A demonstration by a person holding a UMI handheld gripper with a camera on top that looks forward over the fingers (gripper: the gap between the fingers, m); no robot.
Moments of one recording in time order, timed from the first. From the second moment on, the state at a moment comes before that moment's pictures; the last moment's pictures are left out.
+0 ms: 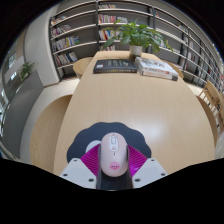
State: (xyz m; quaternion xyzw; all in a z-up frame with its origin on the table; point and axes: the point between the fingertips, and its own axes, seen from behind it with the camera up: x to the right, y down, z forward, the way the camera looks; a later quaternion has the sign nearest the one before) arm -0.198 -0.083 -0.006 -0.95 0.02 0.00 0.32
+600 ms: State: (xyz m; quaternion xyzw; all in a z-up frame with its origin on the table) arm -0.158 -0.084 0.101 -0.92 0.05 0.00 0.38
